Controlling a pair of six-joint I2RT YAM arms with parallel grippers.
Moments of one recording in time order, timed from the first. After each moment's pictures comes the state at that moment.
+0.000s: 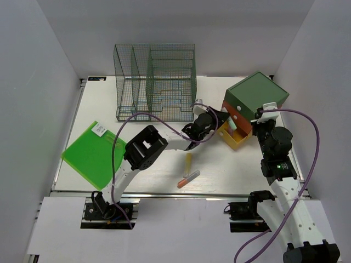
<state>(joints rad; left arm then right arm) -0.92 2.34 1.54 0.69 -0.27 -1.30 0.15 0.65 0.57 0.07 0.07 -0.26</state>
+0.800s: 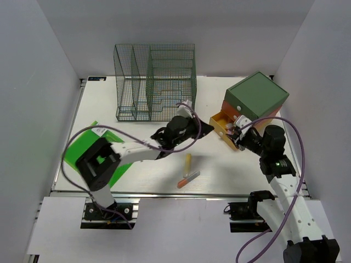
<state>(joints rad) -0.92 1.79 1.08 0.57 -0.05 -1.05 0.15 0.68 0.57 -0.14 -0.55 -0.49</state>
